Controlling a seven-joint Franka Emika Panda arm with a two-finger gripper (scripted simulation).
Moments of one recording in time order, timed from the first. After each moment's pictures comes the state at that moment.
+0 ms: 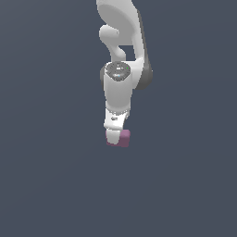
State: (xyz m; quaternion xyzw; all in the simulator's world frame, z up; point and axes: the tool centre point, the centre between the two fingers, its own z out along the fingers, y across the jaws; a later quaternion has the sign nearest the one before) arm -0.001 -0.001 0.149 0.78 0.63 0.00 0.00
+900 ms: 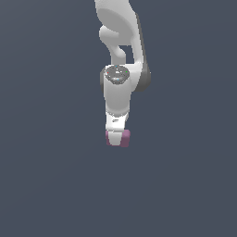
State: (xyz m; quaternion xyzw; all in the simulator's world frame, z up) arm -0.002 -0.004 0.138 0.74 0.67 0.00 0.00
